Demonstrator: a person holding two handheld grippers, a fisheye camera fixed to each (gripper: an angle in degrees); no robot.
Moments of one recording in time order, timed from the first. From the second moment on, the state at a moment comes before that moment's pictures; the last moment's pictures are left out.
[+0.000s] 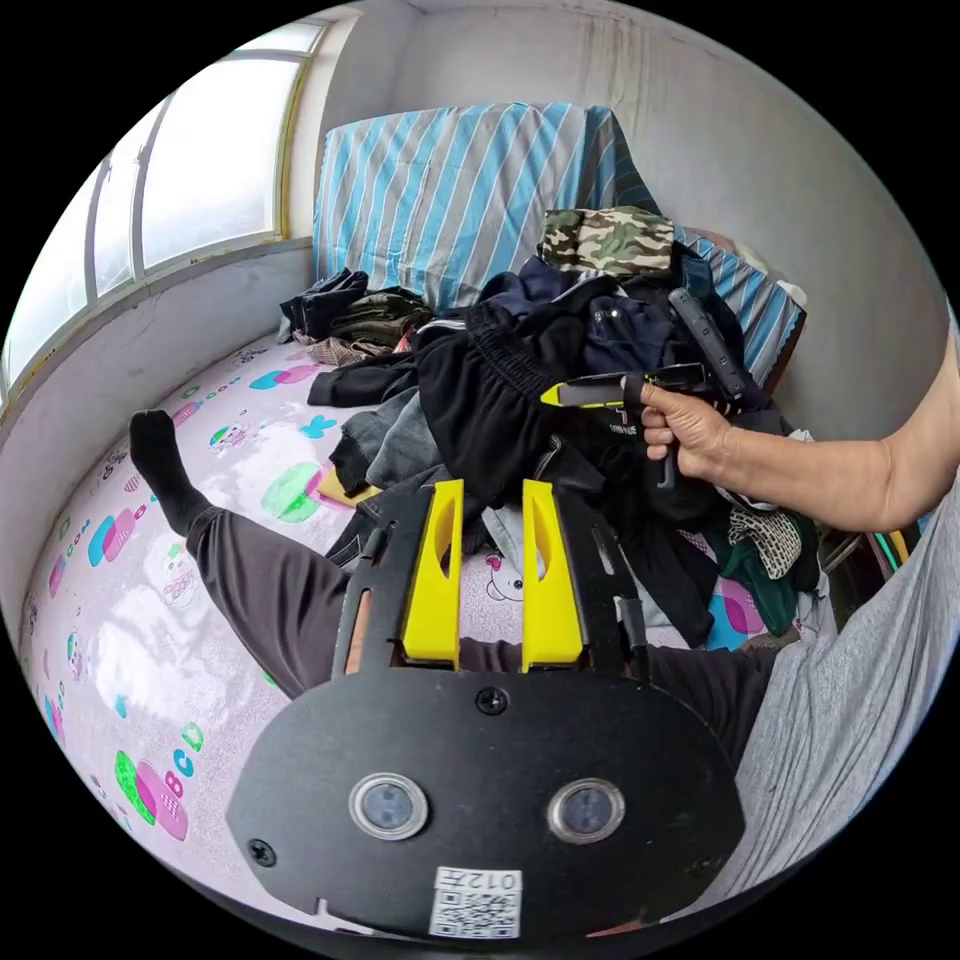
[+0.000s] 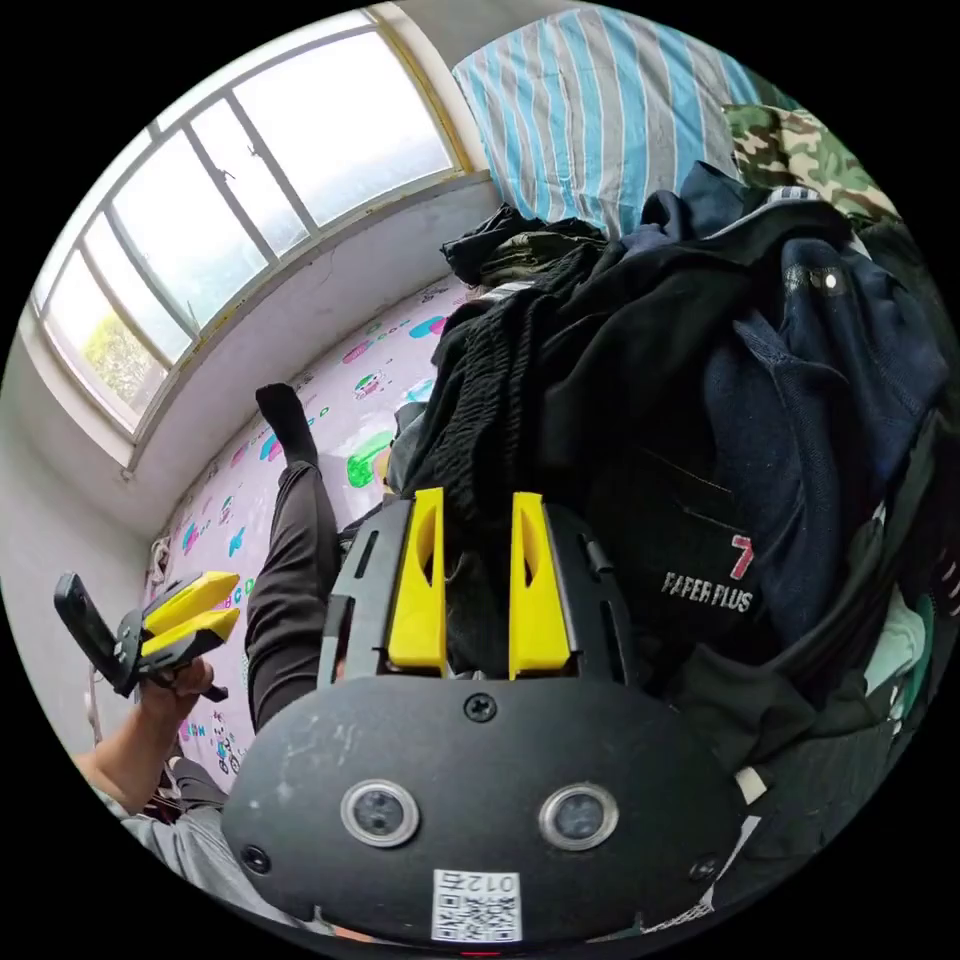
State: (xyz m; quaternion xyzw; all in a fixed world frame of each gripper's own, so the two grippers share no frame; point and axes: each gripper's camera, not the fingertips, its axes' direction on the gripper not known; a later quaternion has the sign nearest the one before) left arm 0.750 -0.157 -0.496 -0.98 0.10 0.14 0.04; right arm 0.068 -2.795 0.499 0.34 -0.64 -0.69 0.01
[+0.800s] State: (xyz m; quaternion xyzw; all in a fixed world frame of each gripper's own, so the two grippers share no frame) left arm 0.700 -0.183 -0.440 -0.96 0.01 0.22 0.17; right arm 0.245 -3.041 0.865 0.42 -0.48 -0.67 -0.39
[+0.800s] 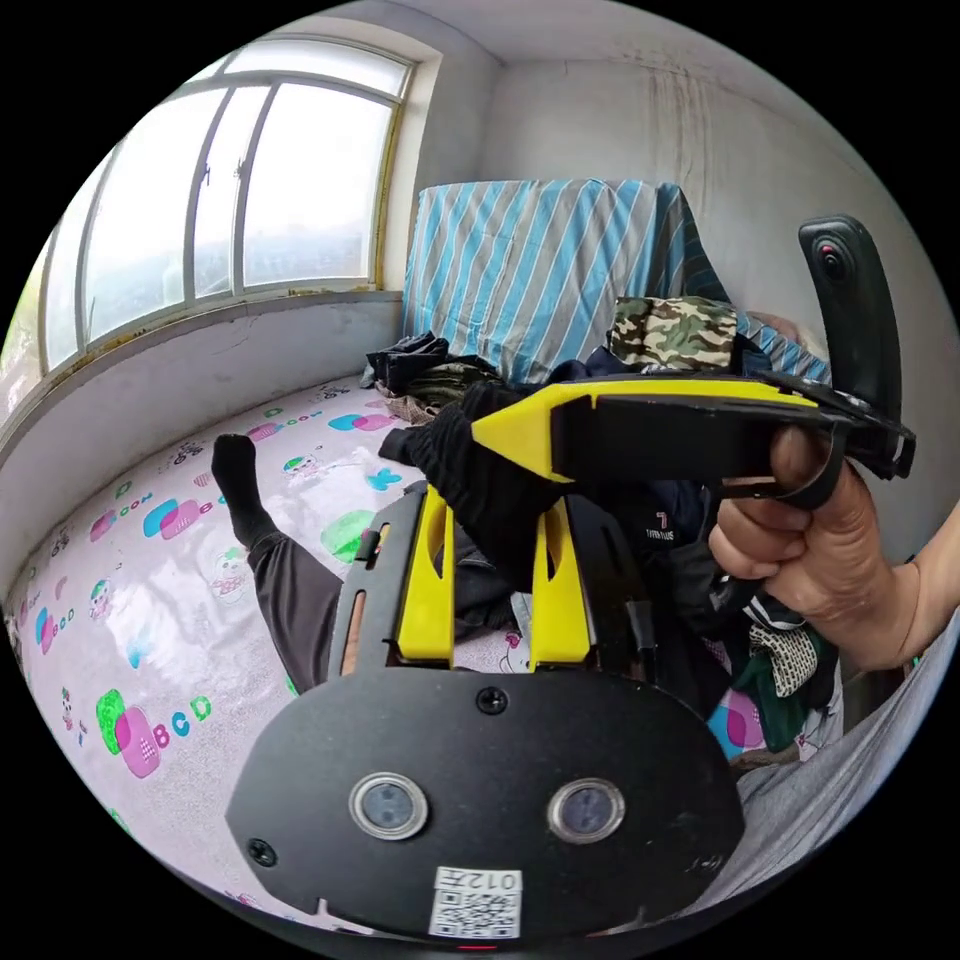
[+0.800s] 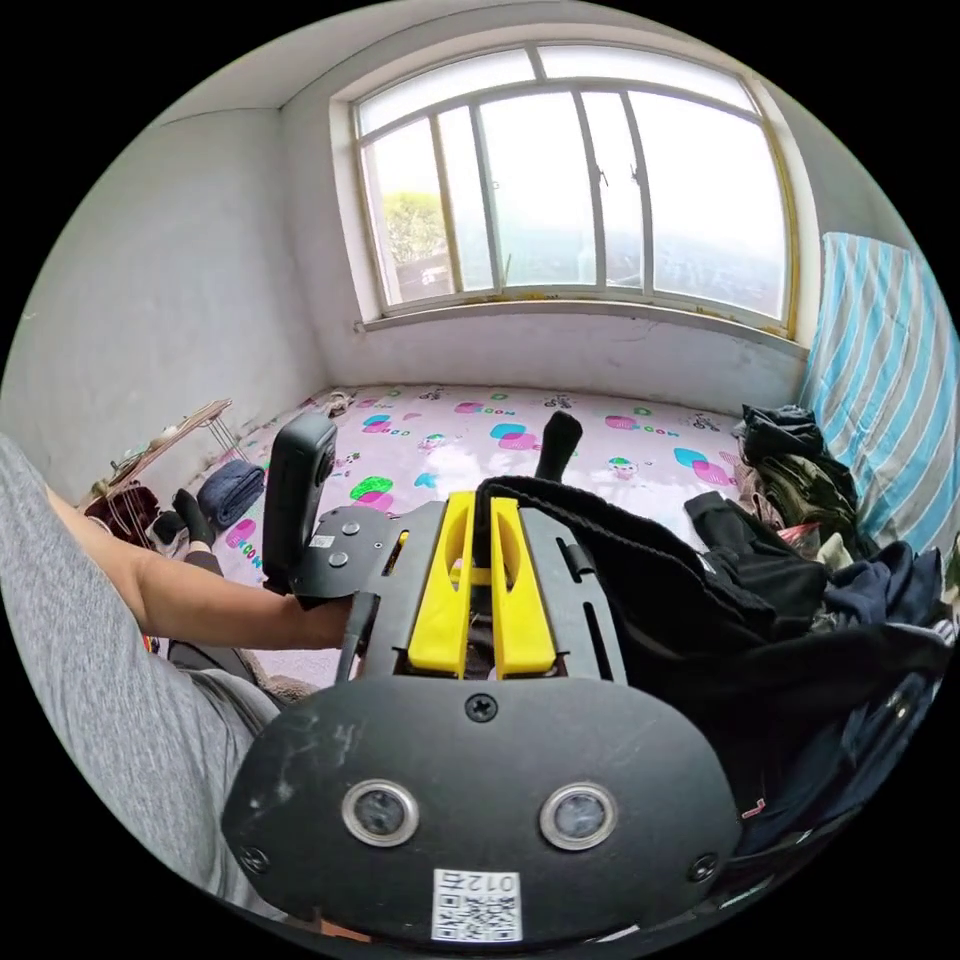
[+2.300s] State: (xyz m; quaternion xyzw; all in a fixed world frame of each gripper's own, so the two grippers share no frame) left arm 0.570 -0.717 -0.128 -0.83 -0.46 0.01 0.32; right arm 0.198 -3.107 0.909 0.23 -0.65 -0.72 0.02
